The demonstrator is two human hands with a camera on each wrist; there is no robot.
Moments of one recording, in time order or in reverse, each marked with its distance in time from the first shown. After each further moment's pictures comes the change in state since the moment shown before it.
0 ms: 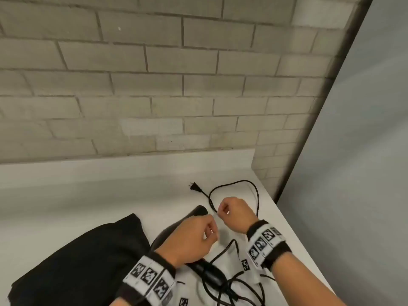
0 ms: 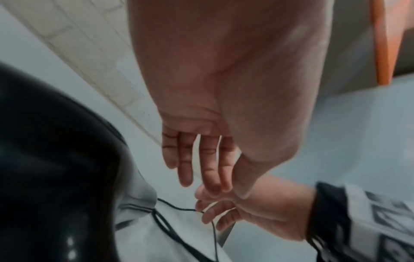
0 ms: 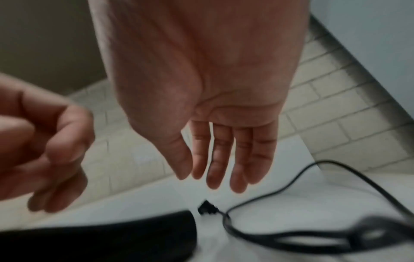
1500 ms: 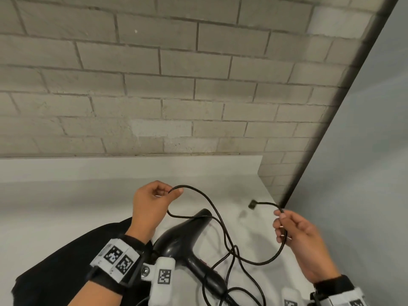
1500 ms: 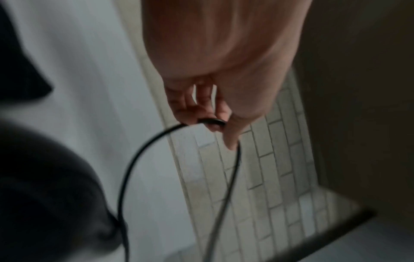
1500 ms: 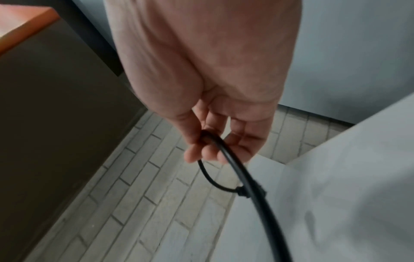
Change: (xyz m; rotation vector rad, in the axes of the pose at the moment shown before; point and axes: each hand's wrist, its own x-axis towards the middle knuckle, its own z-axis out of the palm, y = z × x) left_hand 0.008 -0.047 -0.071 -0.647 0.762 -0.256; right_hand -0.093 0.033 -0.065 1.059 0.329 0.155
